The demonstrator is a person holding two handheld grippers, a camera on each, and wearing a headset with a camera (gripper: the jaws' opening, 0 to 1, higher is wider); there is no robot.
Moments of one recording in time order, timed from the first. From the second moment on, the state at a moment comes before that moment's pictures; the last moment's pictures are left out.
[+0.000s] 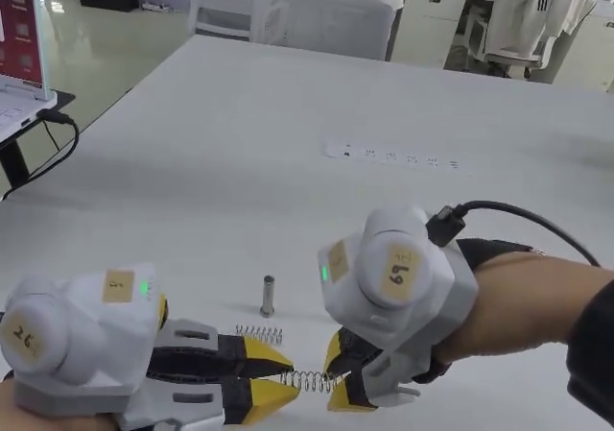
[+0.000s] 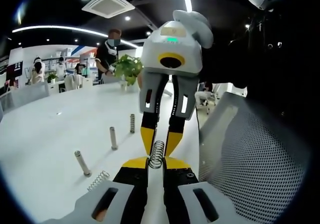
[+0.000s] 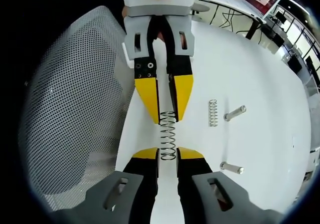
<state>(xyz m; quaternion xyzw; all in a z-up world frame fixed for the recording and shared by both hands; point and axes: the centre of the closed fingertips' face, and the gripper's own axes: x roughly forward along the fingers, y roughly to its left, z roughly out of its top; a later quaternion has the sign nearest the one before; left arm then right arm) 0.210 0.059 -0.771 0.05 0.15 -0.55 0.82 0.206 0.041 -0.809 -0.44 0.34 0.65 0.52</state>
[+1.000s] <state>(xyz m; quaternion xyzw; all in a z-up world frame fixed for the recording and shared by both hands) 0.213 0.058 -0.768 0.05 0.15 -0.54 0.83 0.208 0.047 -0.791 -0.41 0.33 0.66 0.54</state>
